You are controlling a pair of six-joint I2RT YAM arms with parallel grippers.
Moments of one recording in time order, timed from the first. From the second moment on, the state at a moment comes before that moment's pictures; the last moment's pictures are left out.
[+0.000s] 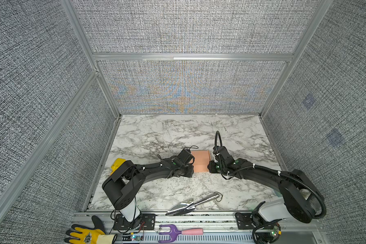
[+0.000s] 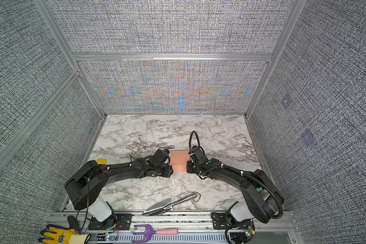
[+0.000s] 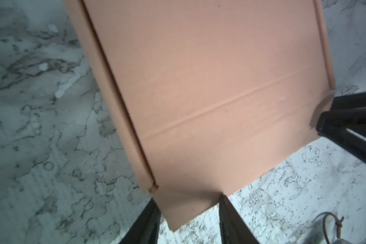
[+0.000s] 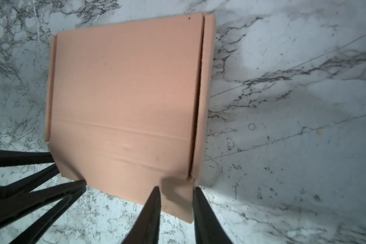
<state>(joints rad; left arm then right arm) -0.86 1.66 0.86 -0.24 0.08 -0.55 0.66 1.44 0.73 -0.26 0.00 0.58</state>
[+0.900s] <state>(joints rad) -0.85 1.69 0.88 -0.24 0.05 -0.53 0.67 1.47 0.88 -0.29 0.09 0.50</state>
